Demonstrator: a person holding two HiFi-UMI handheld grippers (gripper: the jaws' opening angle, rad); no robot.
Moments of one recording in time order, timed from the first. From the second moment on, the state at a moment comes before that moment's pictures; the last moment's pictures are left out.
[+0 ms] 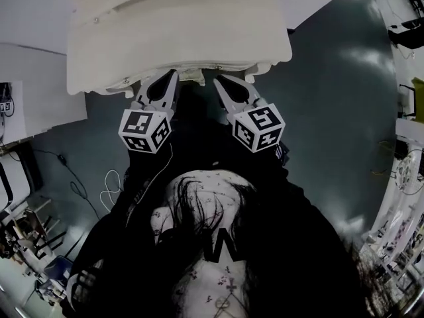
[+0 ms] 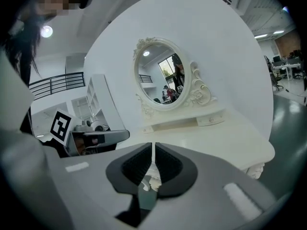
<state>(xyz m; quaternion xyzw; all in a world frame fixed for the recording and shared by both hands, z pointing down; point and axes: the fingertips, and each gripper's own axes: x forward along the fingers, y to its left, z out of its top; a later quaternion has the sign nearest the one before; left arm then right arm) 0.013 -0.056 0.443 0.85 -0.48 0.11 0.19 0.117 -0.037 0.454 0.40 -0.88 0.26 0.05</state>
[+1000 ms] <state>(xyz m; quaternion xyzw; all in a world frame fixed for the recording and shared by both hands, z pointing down) -0.102 0.079 0.426 0.86 -0.46 0.11 0.18 -0.035 0.078 0.458 0.37 -0.88 0.28 0.05</state>
